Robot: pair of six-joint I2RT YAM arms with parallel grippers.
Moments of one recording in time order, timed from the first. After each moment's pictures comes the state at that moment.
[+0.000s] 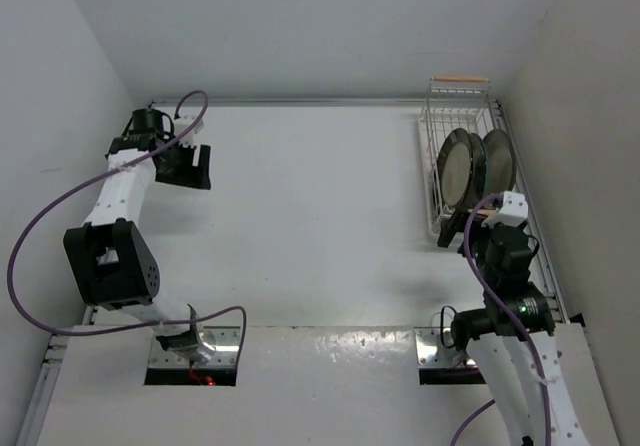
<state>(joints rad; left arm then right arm) 0.18 1.56 1.34 -0.81 0.30 0.30 0.13 0.35 0.50 -0.50 0.21 0.21</state>
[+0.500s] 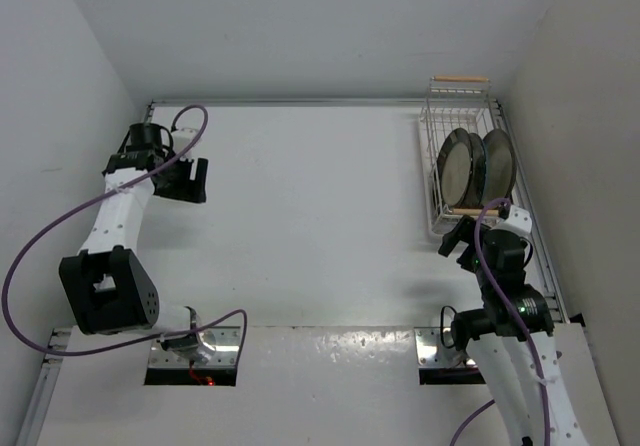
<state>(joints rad) 0.18 1.41 1.20 -0.80 0.22 0.31 0.13 0.34 0.48 -0.71 0.28 0.46</state>
